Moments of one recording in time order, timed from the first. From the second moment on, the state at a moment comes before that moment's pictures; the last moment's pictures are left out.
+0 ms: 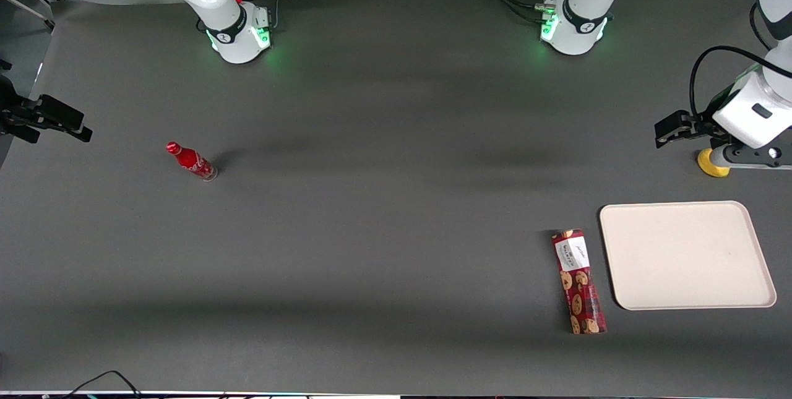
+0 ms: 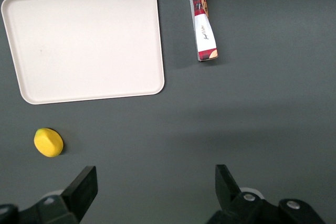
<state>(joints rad) -0.02 -0.01 -0.03 -1.74 0.02 1.70 0.00</state>
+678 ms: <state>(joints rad) -0.02 0.25 -0.04 -1.51 0.02 1.78 -0.01</state>
